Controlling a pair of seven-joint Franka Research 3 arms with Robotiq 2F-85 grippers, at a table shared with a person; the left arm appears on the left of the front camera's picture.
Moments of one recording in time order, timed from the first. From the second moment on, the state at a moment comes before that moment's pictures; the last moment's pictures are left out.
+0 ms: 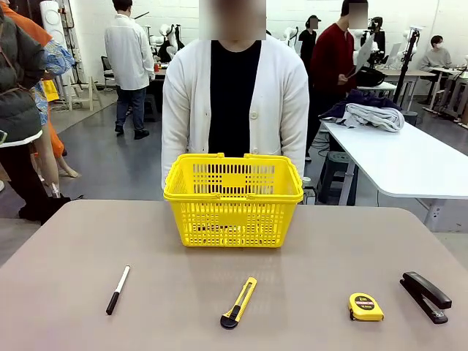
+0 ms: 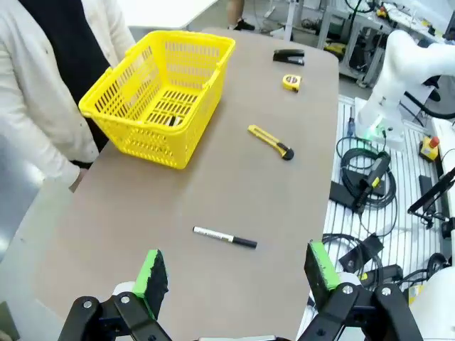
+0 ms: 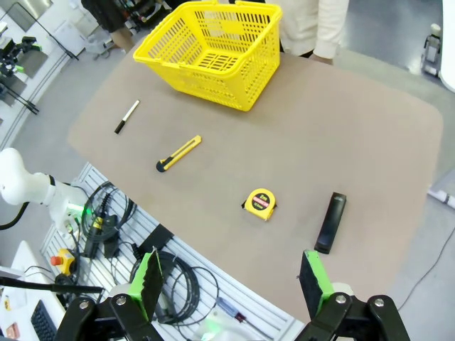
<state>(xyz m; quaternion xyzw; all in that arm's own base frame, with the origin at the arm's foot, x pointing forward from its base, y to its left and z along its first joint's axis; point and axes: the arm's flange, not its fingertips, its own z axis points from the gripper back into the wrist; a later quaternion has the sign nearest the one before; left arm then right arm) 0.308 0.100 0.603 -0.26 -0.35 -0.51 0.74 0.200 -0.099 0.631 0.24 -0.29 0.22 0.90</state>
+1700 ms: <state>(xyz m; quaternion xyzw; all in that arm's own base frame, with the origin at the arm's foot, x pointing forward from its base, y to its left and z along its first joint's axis) 0.295 0.102 0.606 -0.24 -0.34 -0.52 0.75 0.200 -0.099 0.631 0.24 -0.29 0.22 0.90</state>
